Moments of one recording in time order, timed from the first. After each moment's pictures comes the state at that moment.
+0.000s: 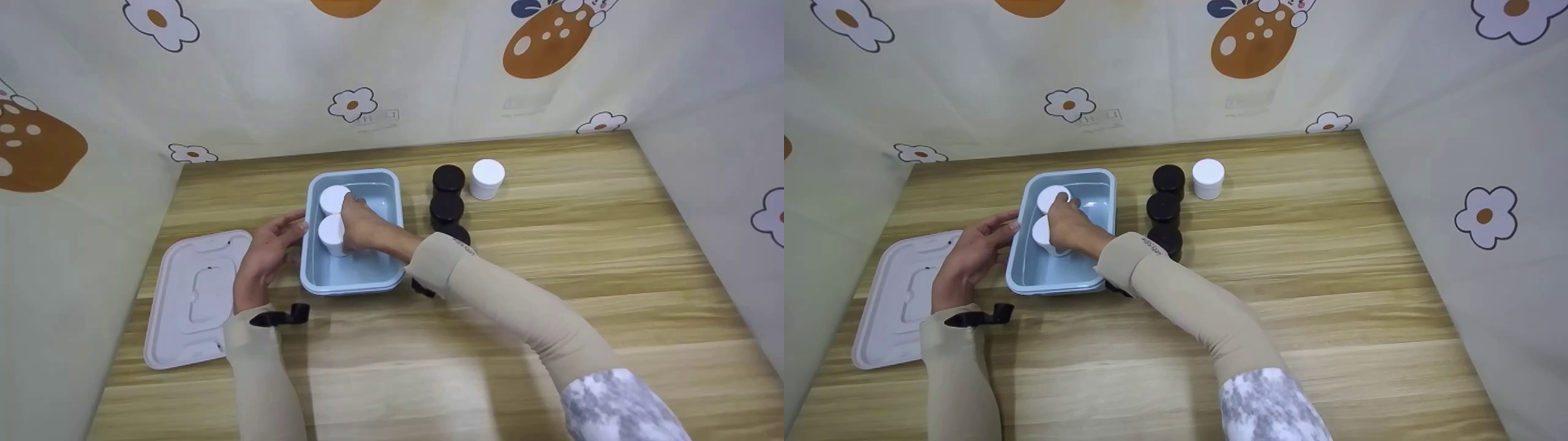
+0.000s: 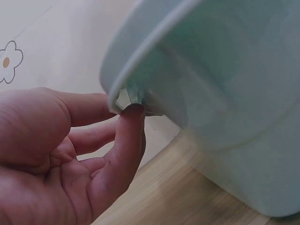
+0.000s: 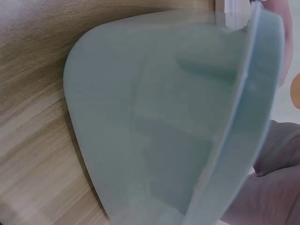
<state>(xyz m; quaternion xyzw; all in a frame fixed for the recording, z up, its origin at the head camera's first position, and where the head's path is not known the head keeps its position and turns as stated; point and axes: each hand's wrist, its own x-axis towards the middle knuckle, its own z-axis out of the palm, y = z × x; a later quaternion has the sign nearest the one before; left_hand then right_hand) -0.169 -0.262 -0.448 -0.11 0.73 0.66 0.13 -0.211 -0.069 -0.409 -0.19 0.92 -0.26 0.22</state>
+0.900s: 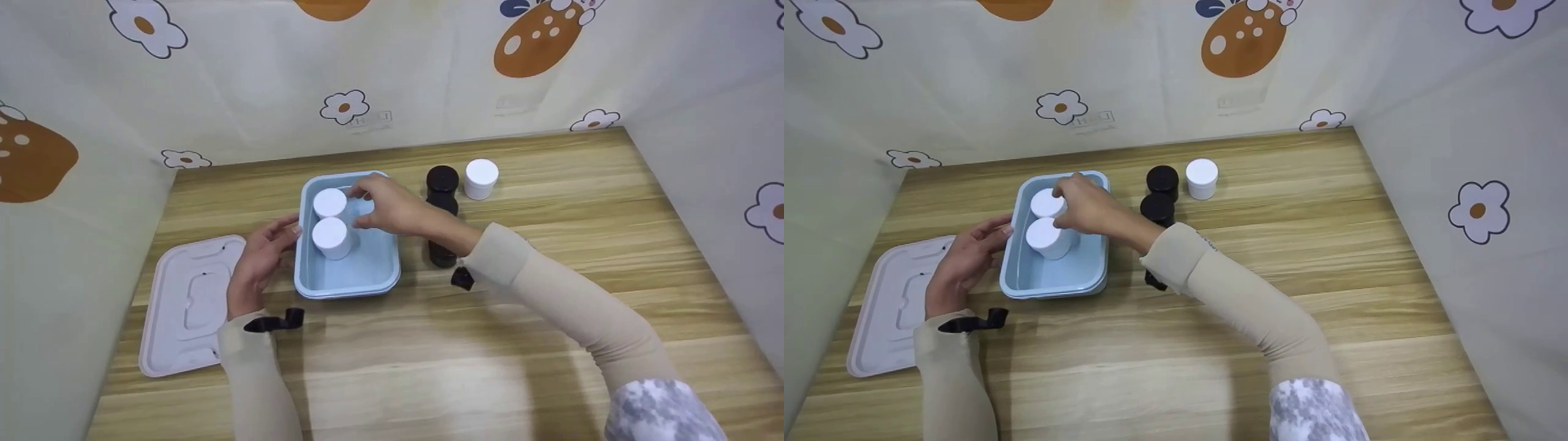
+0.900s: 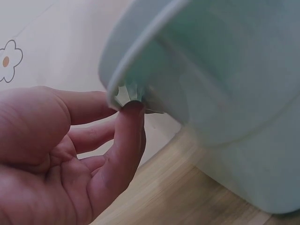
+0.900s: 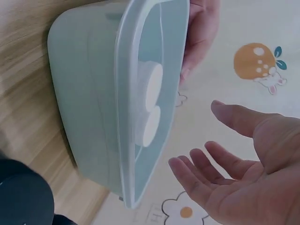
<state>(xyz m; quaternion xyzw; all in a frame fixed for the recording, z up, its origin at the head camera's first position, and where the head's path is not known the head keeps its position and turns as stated) -0.168 -0.264 -0.450 -0.10 0.73 0.66 0.13 -0.210 0.000 -0.354 -0.27 0.88 -0.35 0.18</state>
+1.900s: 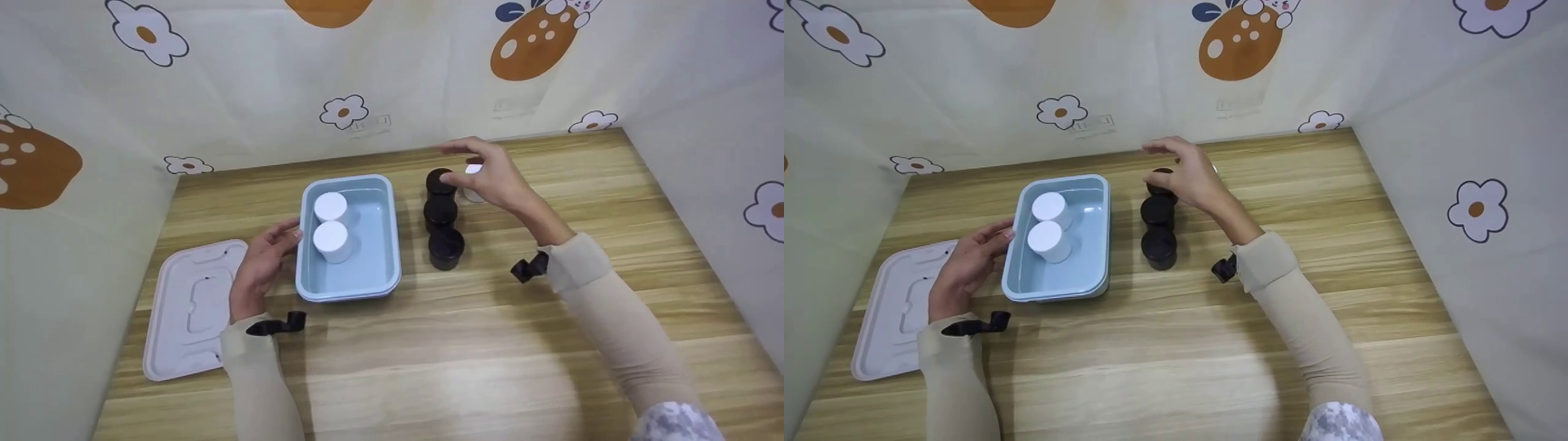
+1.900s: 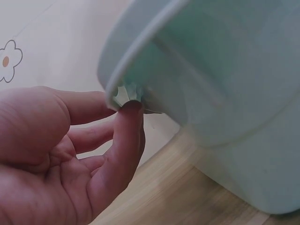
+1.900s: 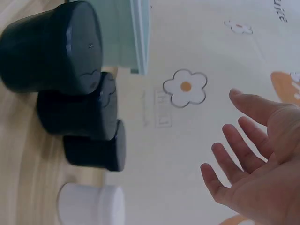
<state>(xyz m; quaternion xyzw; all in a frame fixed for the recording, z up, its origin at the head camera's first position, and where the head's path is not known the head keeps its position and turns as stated) -0.169 -0.262 -0.451 -0.10 0.74 0.65 0.13 -0.240 0.139 -0.368 -0.20 0.83 -0.52 0.00</state>
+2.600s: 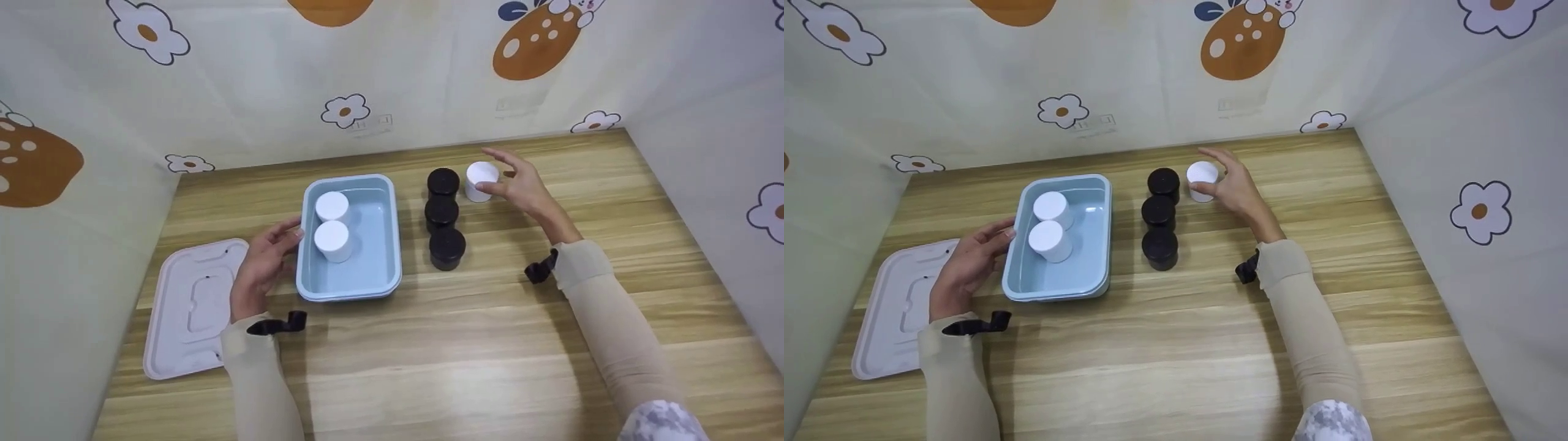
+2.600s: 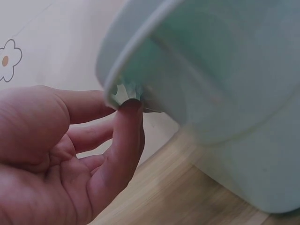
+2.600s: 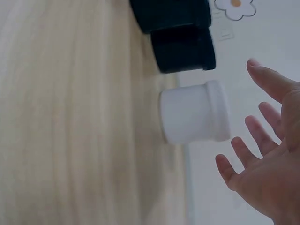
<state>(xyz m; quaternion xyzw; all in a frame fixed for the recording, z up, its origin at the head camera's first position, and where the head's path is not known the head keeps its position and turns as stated) -0.169 -0.262 -0.451 -0.12 0.73 0.66 0.14 -0.277 0.201 -0.449 -0.11 0.82 -0.56 0.01</state>
